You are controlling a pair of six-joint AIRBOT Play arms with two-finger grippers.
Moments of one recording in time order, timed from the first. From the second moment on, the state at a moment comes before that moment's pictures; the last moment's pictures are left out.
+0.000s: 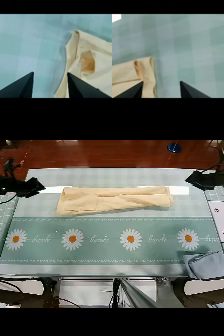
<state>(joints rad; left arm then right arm) 0.36 -1.61 1.41 1.04 -1.04 -1.29 -0.39 -1.65 1.52 -1.09 0.99 1.30</state>
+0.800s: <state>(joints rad) 0.25 -1.56 1.42 1.13 -1.14 -1.32 -0.37 -1.92 1.57 -0.81 1.23 1.32</state>
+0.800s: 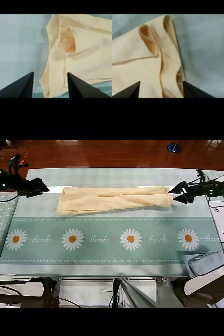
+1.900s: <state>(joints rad) -0.14 -1.58 1.42 0.74 -1.05 -1.34 -0.21 -1.56 1.58 -1.03 1.29 1.29</state>
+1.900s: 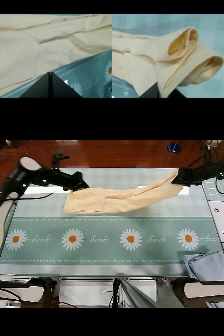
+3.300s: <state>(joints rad) -0.74 -2.05 1.62 0.17 -0.70 -1.49 -0.21 -1.19 1.58 -1.08 1.52 1.29</state>
